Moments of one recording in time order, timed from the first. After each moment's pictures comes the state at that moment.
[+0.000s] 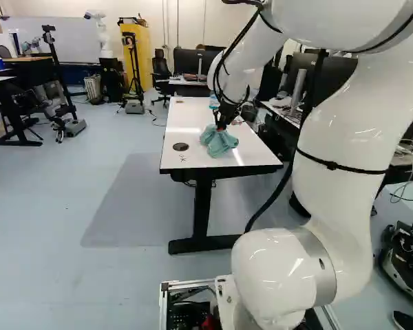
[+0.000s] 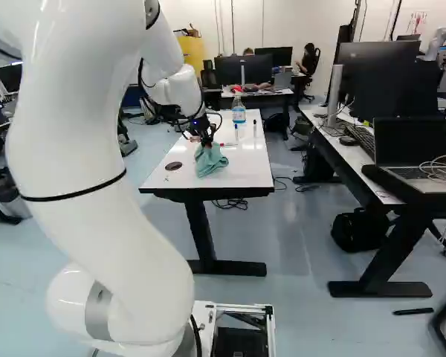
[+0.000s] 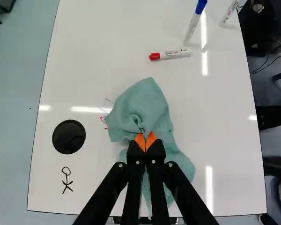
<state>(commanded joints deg) -0.5 -11.5 -61.4 0.0 -20.0 0.0</state>
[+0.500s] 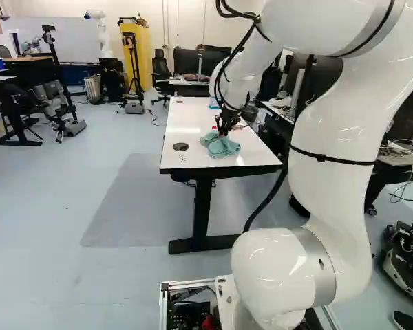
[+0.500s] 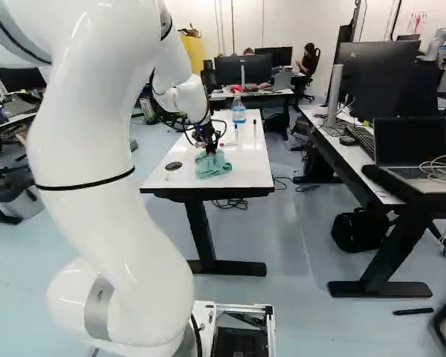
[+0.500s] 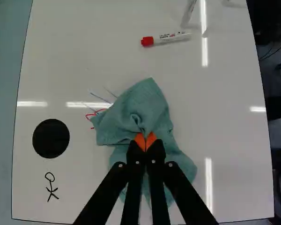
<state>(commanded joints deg) -1.4 -15.7 -62.3 0.0 -20.0 0.0</state>
